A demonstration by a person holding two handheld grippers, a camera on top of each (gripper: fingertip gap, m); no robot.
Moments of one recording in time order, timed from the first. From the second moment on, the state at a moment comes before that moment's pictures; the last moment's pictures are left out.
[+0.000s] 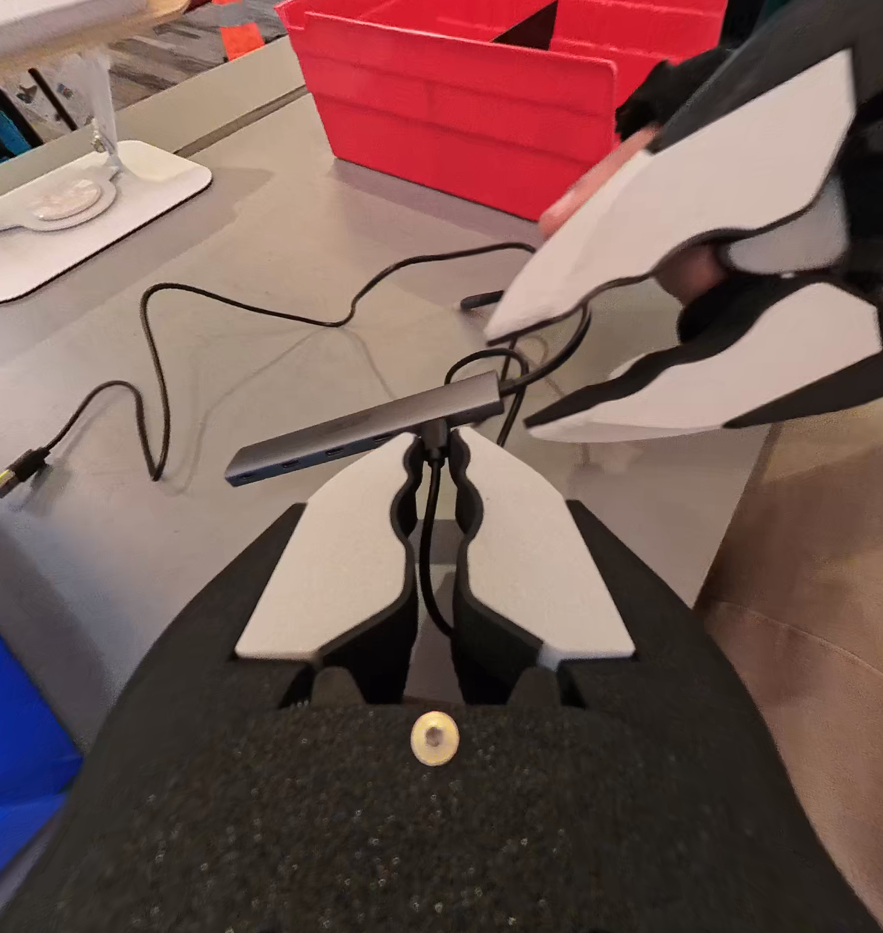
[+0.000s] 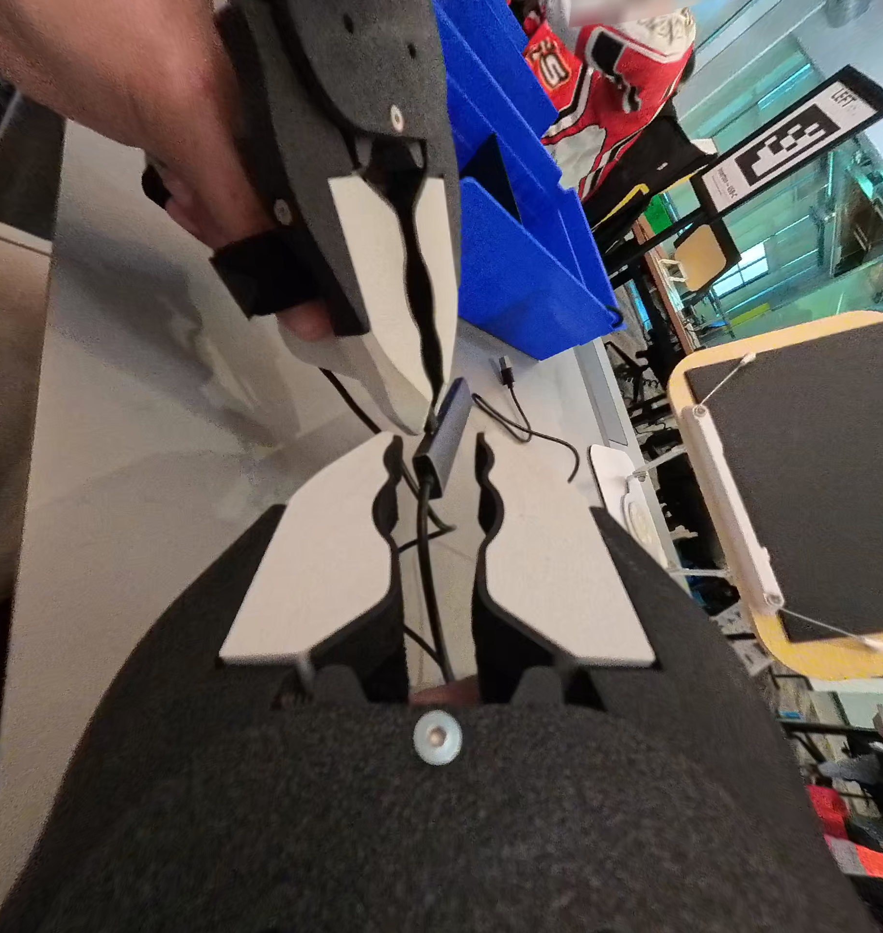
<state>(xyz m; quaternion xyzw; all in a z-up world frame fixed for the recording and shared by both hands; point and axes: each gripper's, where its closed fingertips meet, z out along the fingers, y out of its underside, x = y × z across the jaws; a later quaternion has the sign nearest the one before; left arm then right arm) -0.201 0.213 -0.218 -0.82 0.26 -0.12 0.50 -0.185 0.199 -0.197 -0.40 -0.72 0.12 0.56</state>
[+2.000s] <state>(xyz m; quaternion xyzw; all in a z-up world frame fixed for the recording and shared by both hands) -0.236 0.209 -0.252 -0.86 0.26 -0.05 0.44 0.000 0.545 -0.146 -0.69 -0.56 0.14 0.44</state>
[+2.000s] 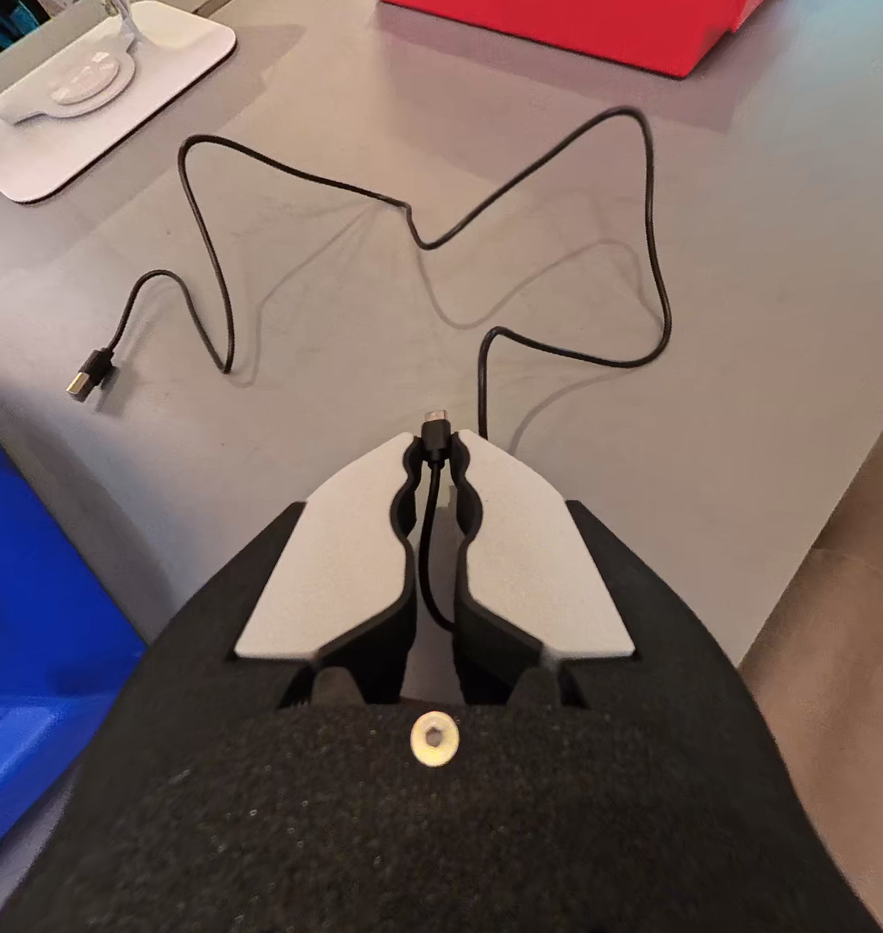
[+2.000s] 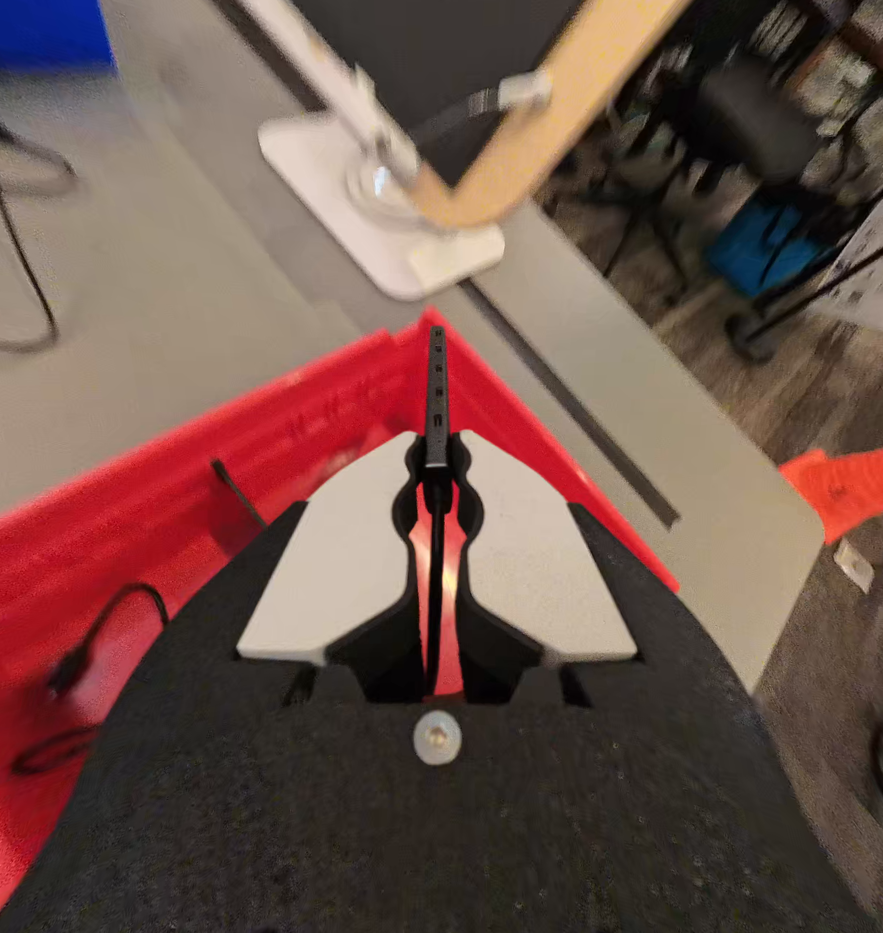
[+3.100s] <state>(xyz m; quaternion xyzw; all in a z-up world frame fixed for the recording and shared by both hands) -0.202 0.242 -0.240 -0.84 0.20 -0.19 0.46 -0.158 0.267 -0.261 -0.60 -0.75 0.25 0.11</state>
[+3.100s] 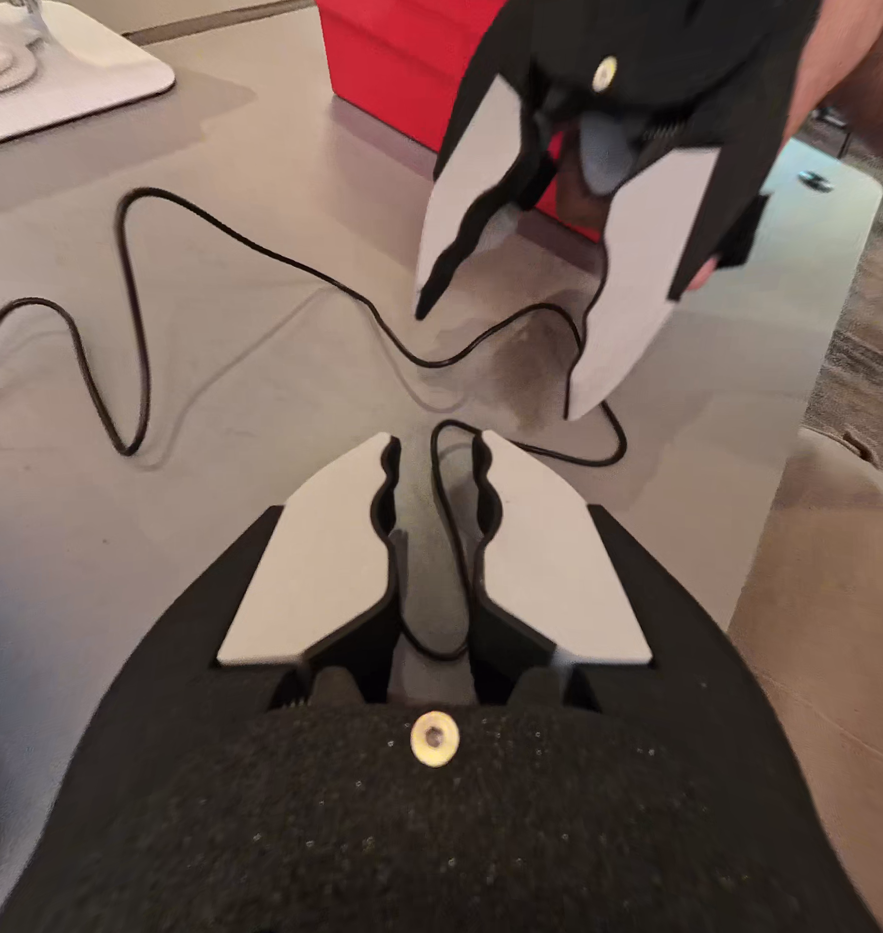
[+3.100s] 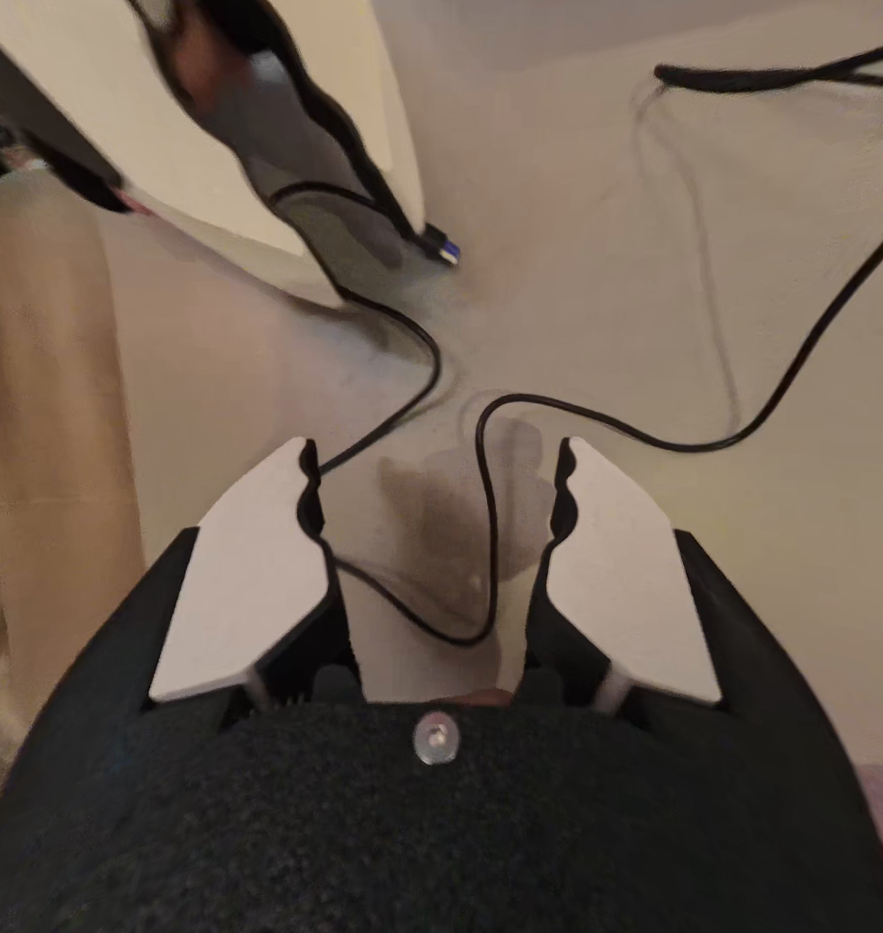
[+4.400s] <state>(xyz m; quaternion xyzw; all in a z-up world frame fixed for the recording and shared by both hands) -0.268 0.233 -0.227 -0.83 0.16 -0.15 0.51 -0.208 0.253 -0.256 -0.41 -0.89 0.07 0.16</state>
